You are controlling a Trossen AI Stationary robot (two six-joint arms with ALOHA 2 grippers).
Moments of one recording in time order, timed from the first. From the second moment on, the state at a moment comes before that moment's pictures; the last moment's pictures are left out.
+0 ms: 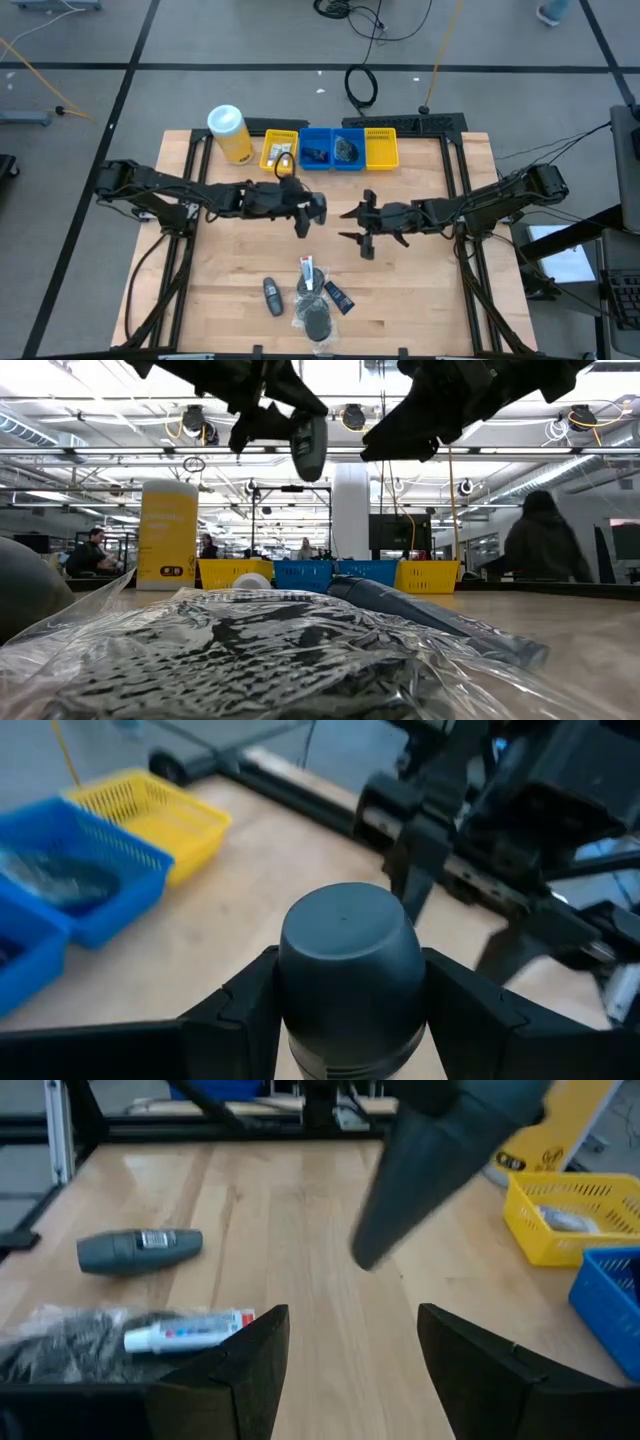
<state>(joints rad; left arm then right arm) -0.07 1.42 0.91 0.15 -0.27 -0.43 0.17 1.37 0.74 0.22 0.23 0.09</state>
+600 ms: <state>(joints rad) -0.08 1.51 0.92 0.45 -0.32 -0.15 0.16 1.37 0.74 0.33 0.37 0.06</state>
